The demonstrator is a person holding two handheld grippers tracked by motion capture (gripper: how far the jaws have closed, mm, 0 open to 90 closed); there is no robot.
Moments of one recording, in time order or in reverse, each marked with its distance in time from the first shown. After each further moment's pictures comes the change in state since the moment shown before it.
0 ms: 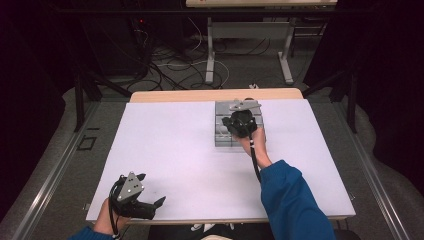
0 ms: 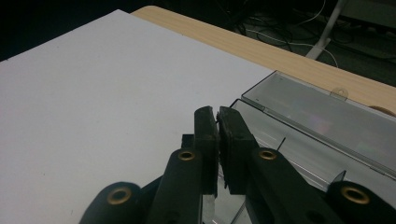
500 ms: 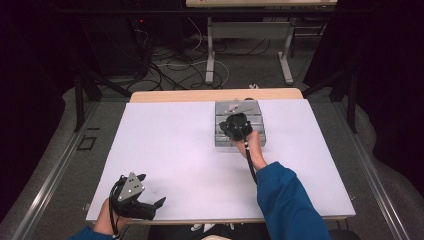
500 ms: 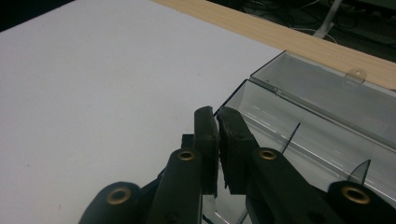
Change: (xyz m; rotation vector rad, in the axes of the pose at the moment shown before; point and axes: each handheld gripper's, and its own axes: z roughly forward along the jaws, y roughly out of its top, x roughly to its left) left arm -0.002 0.000 0.000 0.005 -0.009 -0.004; right arm 0.005 -0.013 0.021 0.057 -0.010 -0.011
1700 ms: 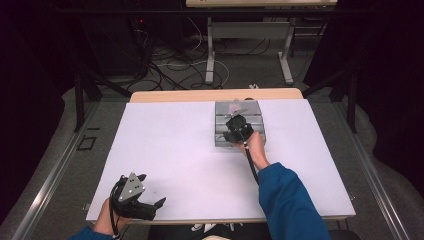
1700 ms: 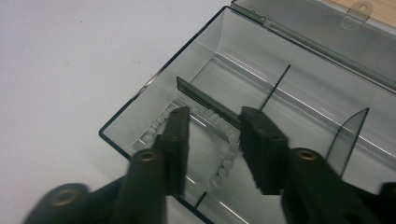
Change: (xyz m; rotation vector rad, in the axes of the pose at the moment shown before) left arm 0.000 0.000 0.001 0.002 0.007 0.015; right arm -0.015 -0.015 0.020 0.206 -0.071 -0.018
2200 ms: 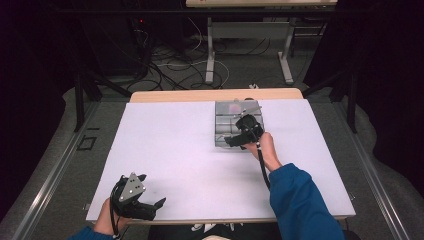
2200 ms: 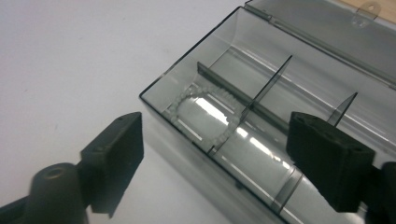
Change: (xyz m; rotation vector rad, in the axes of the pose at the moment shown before) left arm 0.000 0.000 0.000 -0.001 0.003 0.002; right arm -0.012 -0.007 -0.040 -0.002 0.135 -0.012
